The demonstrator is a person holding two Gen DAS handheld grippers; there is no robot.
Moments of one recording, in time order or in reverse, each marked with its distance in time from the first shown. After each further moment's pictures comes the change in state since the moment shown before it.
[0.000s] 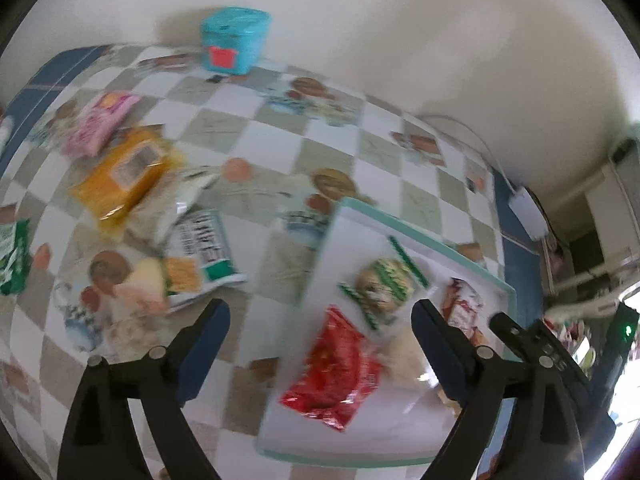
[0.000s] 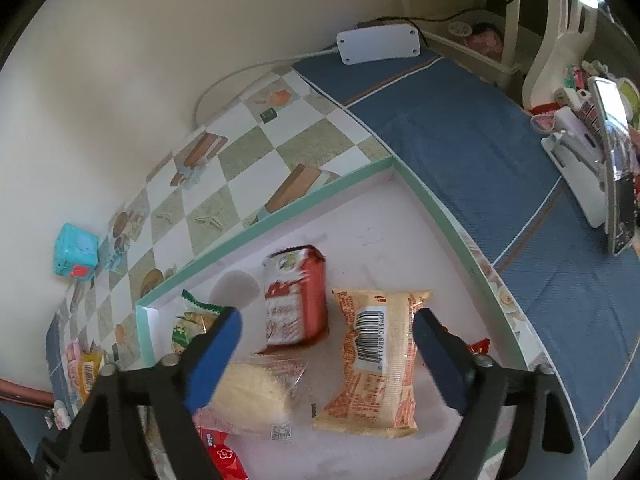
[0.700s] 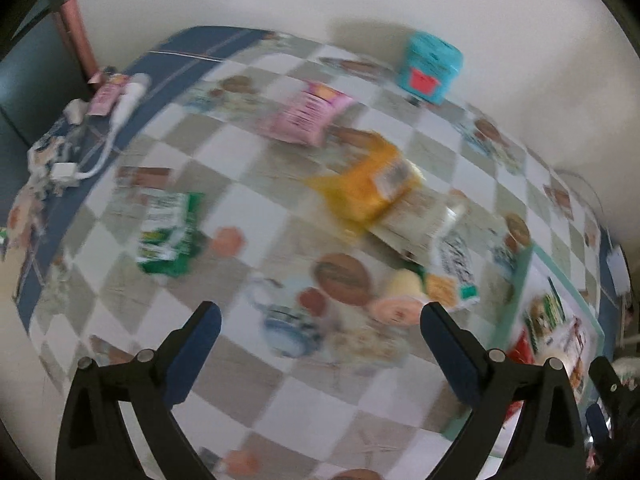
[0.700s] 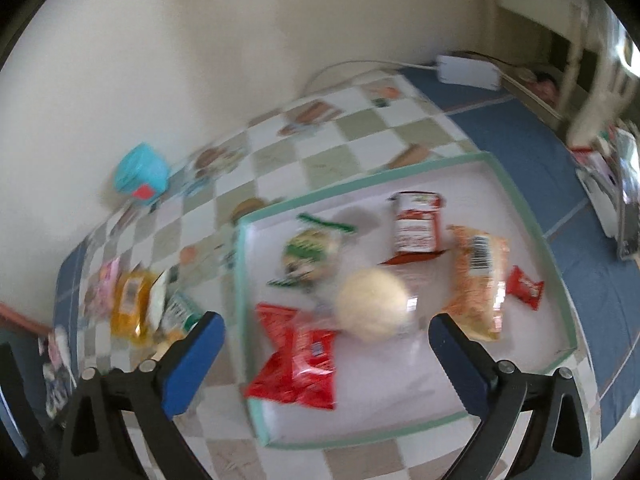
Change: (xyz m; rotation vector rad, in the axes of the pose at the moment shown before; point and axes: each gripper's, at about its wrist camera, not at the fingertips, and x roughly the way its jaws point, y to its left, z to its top) left arm -0.049 0.144 -0.002 -0.177 -0.053 0.326; right arm -0.049 0.103 -0.084 -0.252 -0.032 0.074
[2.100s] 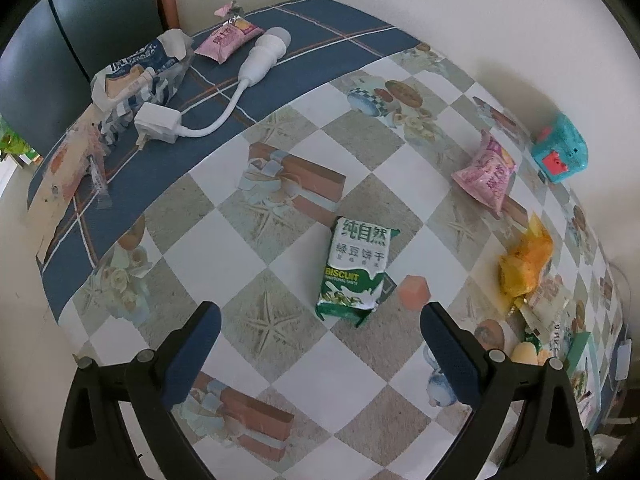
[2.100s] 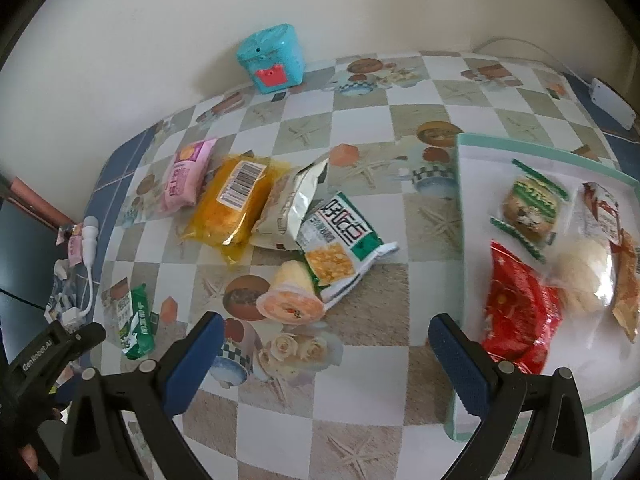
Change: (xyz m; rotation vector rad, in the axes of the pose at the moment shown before) left arm 0.024 0.149 0.030 -0.259 0.059 0.067; right arm 0.061 0.138 -0.058 -0.274 0.148 0.155
